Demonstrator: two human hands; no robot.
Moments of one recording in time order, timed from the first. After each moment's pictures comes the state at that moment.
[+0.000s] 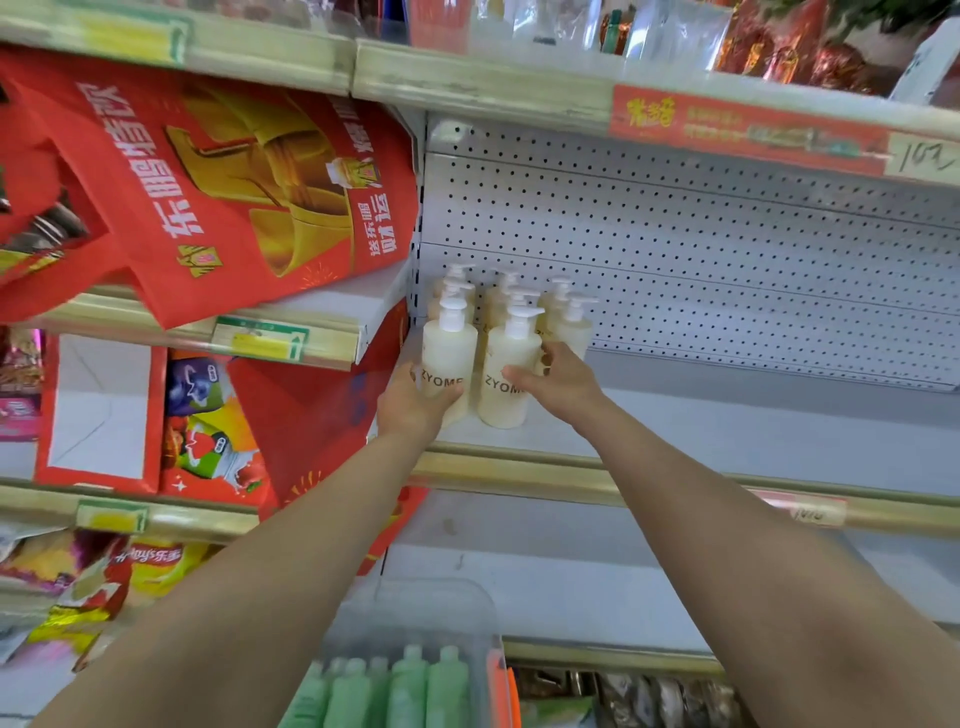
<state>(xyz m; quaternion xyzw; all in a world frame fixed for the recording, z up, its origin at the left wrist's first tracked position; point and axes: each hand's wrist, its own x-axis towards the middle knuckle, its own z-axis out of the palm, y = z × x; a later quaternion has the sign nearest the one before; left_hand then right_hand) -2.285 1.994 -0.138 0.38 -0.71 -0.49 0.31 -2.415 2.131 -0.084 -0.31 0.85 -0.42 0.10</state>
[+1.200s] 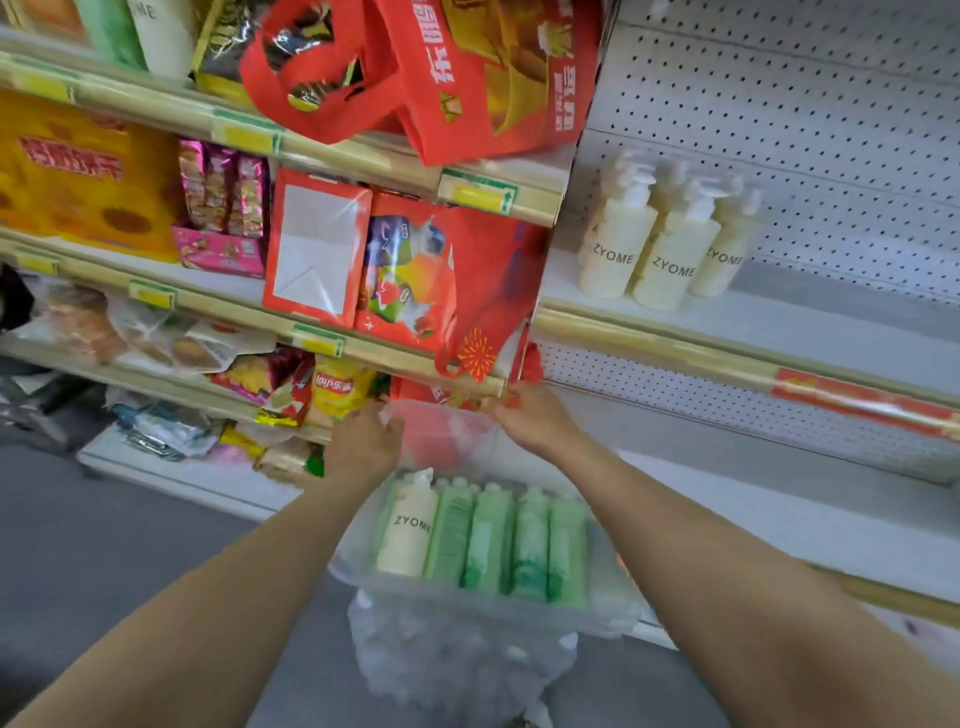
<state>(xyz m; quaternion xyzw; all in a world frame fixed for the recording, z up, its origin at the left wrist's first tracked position) -1.988 1.966 -0.291 0.52 -0.80 -0.29 0.13 -2.170 2.092 -0.224 -0.42 0.86 -0.22 0.20</state>
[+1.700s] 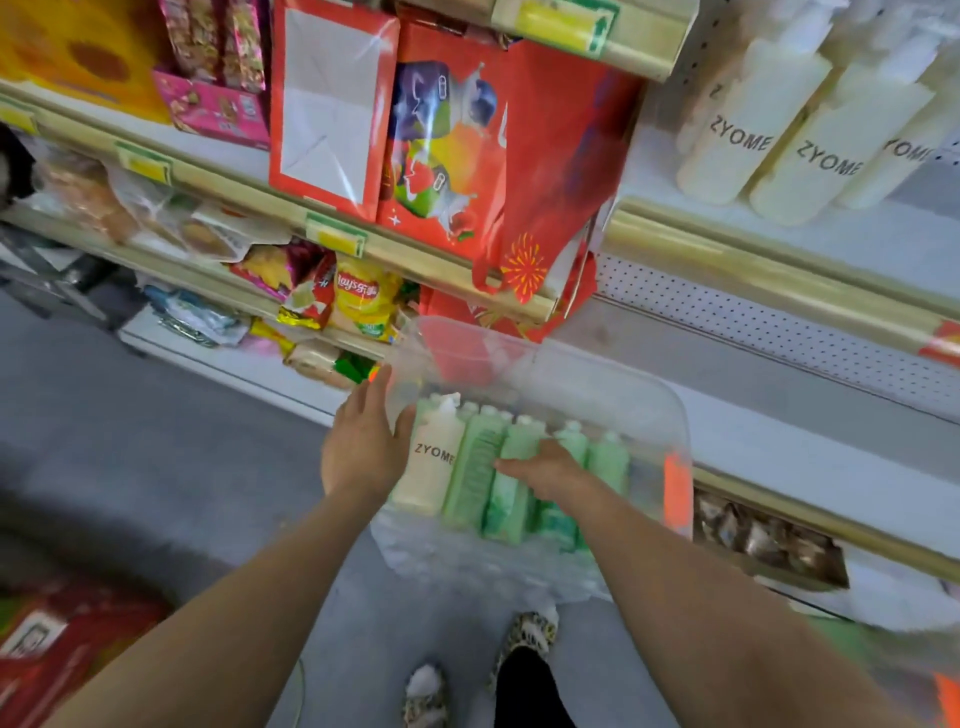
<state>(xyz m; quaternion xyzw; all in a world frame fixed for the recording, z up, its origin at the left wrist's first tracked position) -1.958 2.001 -0.370 0.54 -0.79 -0.25 0.14 -2.173 2.114 -0.415 -0.19 0.84 -0.18 0.48</state>
